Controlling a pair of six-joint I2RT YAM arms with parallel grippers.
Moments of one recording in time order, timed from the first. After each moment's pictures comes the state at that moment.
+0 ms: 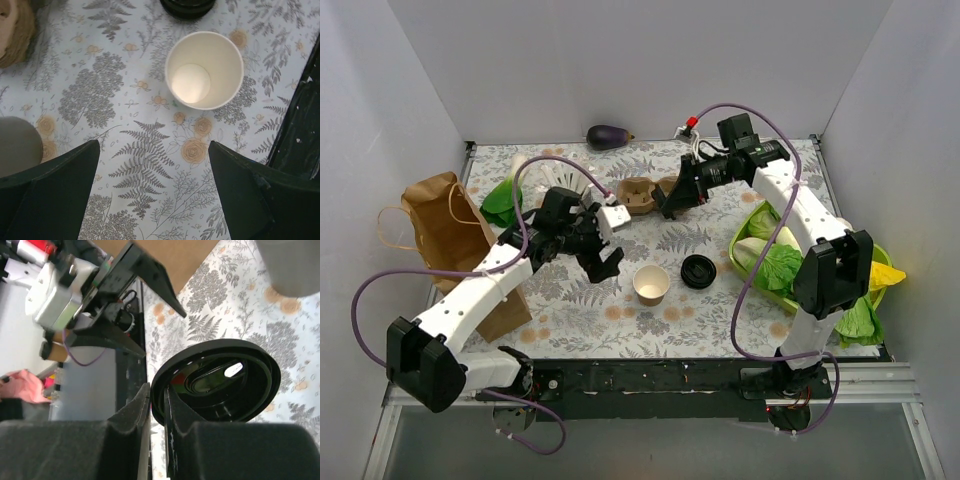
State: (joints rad) left arm -0.50 1.23 1.06 -0.61 0.50 0.44; right arm 0.39 1.80 1.75 -0.95 -1.21 -0.31
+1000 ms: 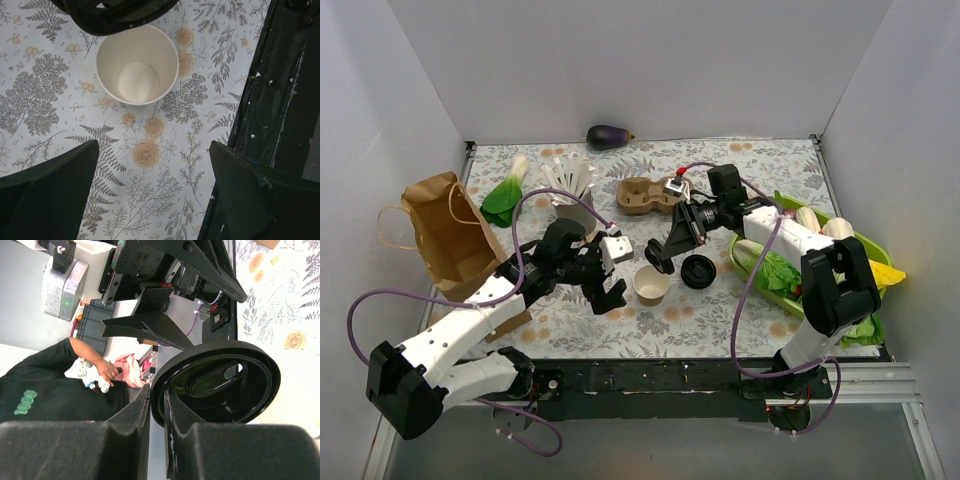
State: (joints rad) left arm -0.67 1.05 0.84 -0.52 0.50 0.33; right arm 0.44 1.66 1.13 -0.23 -1.53 0.41
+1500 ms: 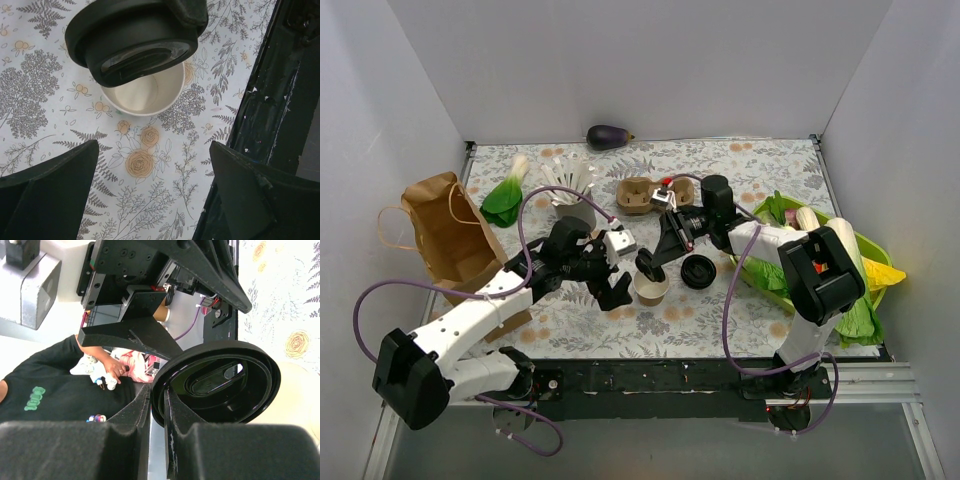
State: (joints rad) left arm -0.66 1.11 0.83 -0.45 0.52 0.23; right arm 0.51 1.76 0.99 0.47 -1.54 0.91
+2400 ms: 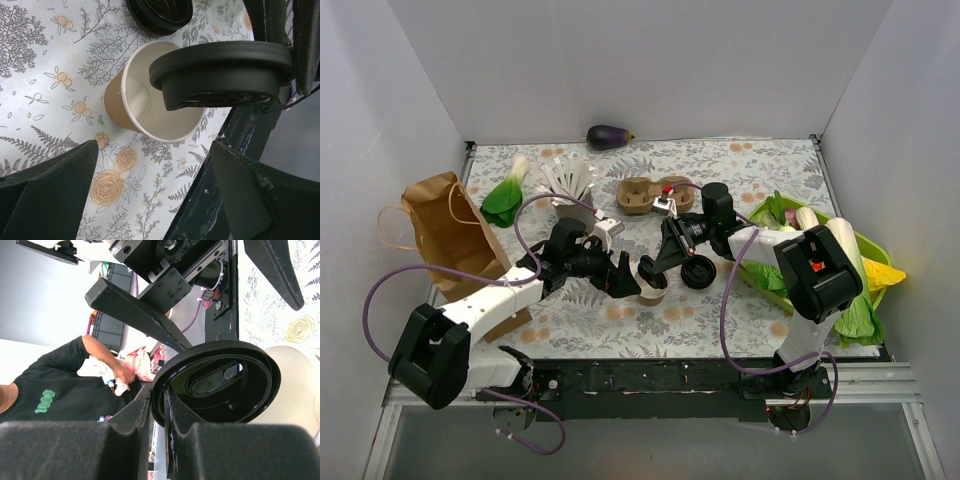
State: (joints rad) left arm -0.55 1.24 0.68 -0.10 0.63 -0.22; right arm 0.51 1.78 0.92 0.57 -1.55 0.97
